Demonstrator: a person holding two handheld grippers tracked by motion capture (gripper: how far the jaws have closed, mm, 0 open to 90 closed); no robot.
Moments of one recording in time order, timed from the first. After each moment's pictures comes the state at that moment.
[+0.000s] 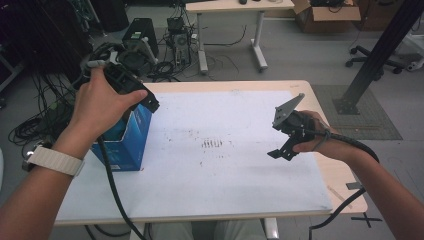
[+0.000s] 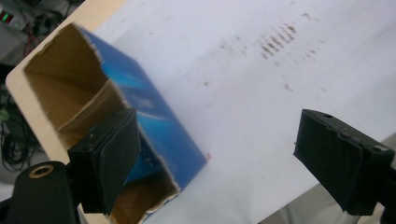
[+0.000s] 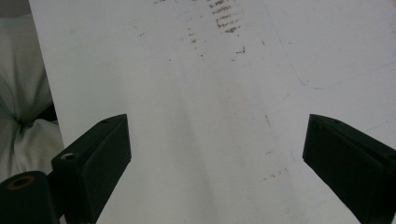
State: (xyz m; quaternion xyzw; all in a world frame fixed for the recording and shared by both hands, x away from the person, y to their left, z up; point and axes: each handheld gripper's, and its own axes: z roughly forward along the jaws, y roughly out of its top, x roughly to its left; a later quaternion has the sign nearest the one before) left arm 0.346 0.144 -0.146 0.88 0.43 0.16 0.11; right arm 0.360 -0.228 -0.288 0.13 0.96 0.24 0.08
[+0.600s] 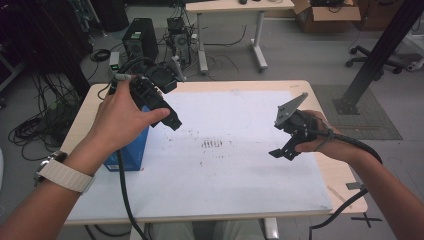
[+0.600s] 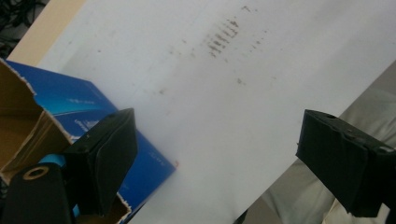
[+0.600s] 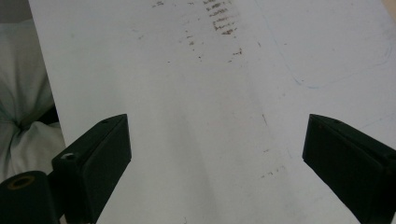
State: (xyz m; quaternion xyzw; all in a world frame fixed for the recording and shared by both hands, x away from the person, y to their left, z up) left arm 0.324 0.103 -0.156 0.92 0.36 0.12 0.12; right arm 0.357 -0.230 -0.283 0.14 0.95 0.25 0.09
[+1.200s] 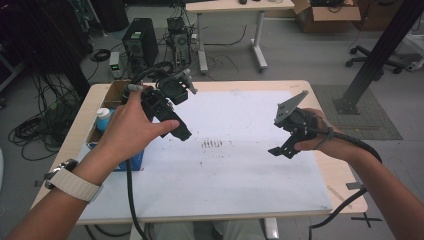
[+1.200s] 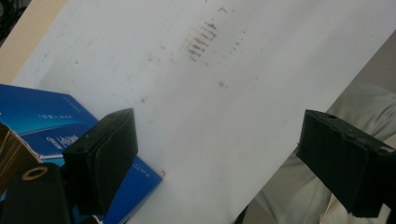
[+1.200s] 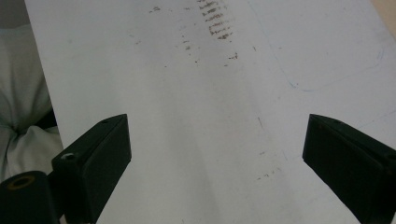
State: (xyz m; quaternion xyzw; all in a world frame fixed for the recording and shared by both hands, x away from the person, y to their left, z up) left arm 0.317 0.092 -0.169 0.93 0.33 0.12 0.12; right arm 0.358 -0.228 -0.278 0.14 0.95 0.25 0.09
